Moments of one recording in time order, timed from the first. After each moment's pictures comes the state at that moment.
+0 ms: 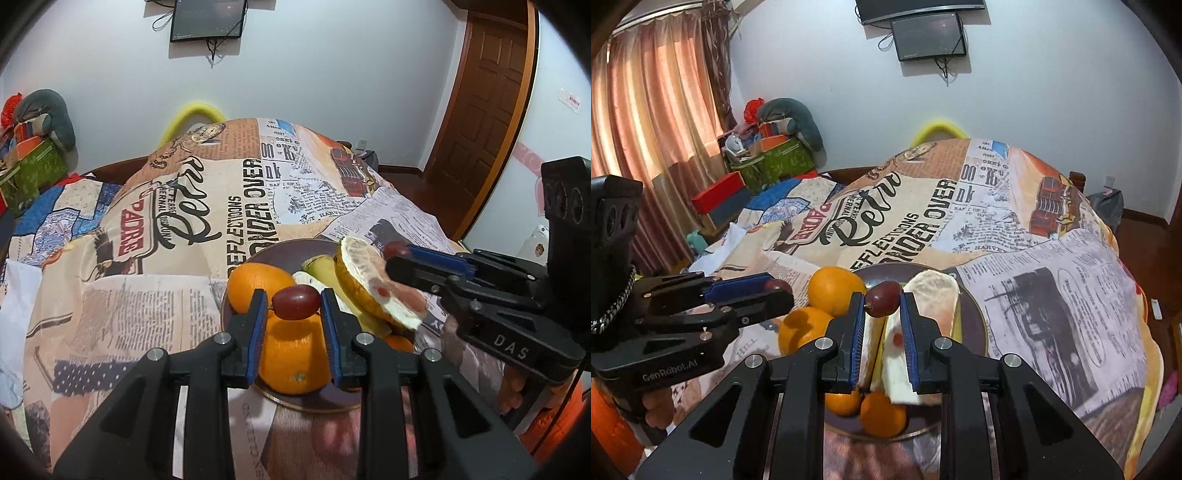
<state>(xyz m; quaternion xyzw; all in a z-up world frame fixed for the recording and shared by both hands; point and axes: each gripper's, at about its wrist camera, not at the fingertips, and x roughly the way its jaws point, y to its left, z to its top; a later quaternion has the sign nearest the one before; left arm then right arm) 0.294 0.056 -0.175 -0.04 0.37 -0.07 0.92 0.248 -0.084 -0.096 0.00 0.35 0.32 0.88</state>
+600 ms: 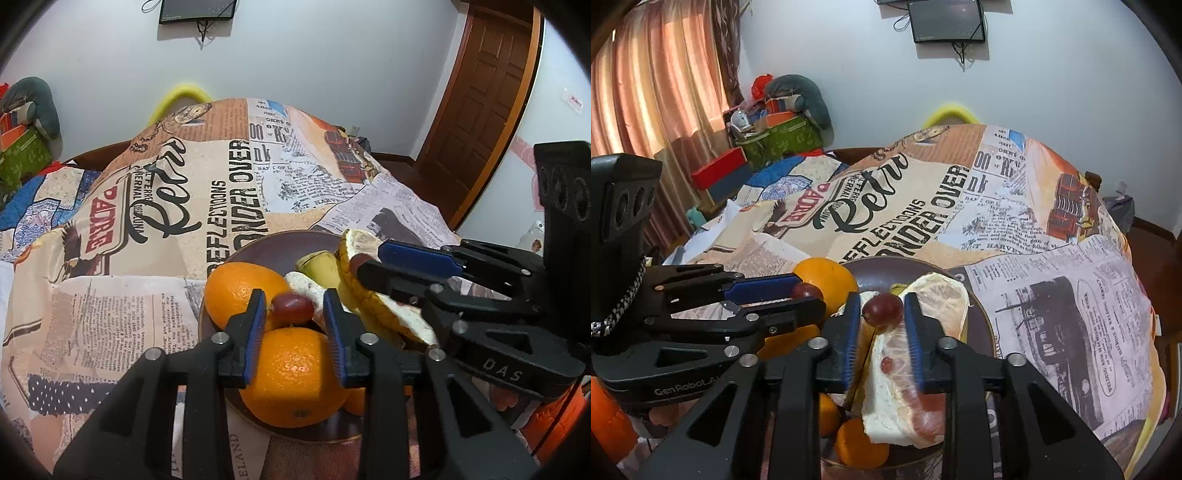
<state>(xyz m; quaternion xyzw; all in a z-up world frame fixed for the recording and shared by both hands) 0.326 0.054 -0.199 -0.05 0.40 -0.10 0.91 0.271 -0.073 -0.112 -0.03 0.37 0.33 0.87</state>
